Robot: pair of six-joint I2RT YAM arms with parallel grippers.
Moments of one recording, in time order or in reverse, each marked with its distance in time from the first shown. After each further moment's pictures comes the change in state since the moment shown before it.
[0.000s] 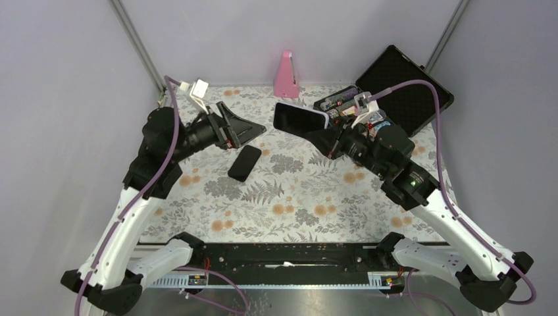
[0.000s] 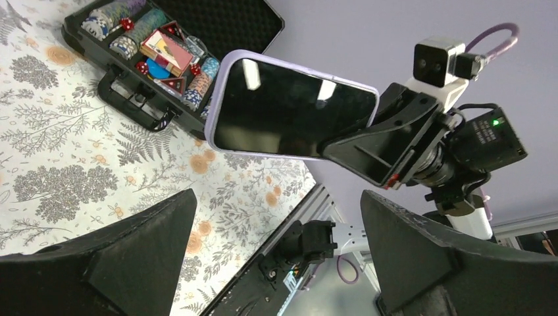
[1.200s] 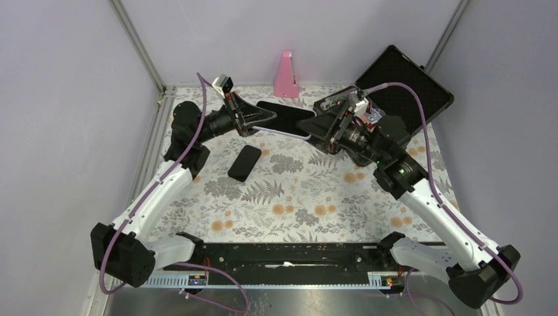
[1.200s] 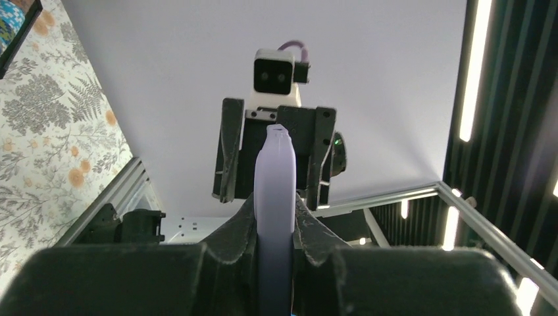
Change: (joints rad) left arm 0.076 0.230 -0.230 0.764 0.344 -0.821; right arm -0.163 0.116 -0.016 0.215 -0.370 0.777
